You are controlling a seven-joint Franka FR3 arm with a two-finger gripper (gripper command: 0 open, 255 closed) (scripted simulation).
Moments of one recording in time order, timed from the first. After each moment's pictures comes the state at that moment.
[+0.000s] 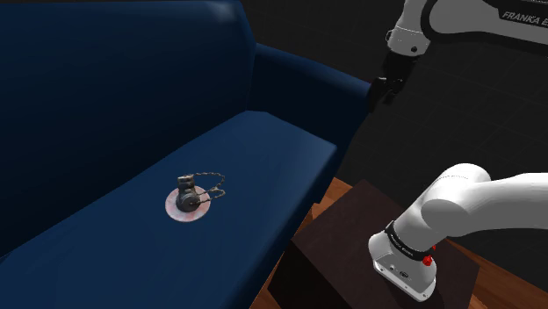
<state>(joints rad) -0.02 -0.79 -0.05 -2.40 -0.10 1.56 0.03</state>
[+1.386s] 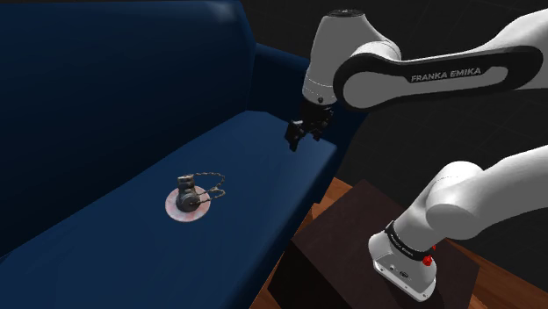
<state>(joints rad) 0.10 -0.47 0.32 -2.45 0.07 1.99 0.47</state>
